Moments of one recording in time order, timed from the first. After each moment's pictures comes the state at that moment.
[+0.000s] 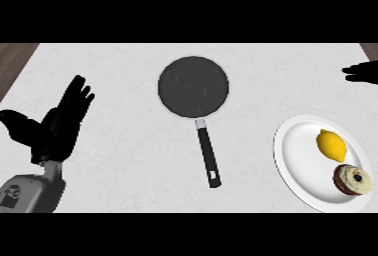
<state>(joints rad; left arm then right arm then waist) -0.20 0.37 -0.12 -1.55 0.32 0.25 0.17 -0.53 -1.06 0.25 -1.22 0.43 0.39 -0.73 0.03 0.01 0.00</state>
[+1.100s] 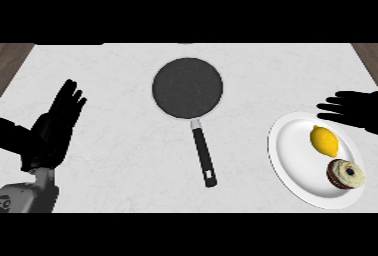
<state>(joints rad) -0.14 0.34 -0.07 -1.61 0.28 0.23 0.21 -0.46 -1.09 0.45 -1.44 0.93 0.41 -0.60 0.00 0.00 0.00</state>
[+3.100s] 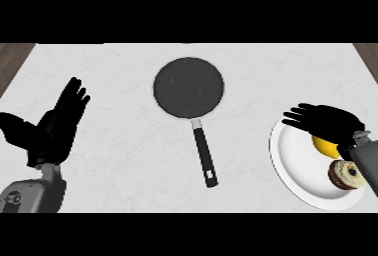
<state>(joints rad) -0.17 0.23 0.03 -1.59 0.16 0.12 0.23 -0.44 -0.61 0.29 -1.13 1.44 0.34 -0.62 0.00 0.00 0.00</state>
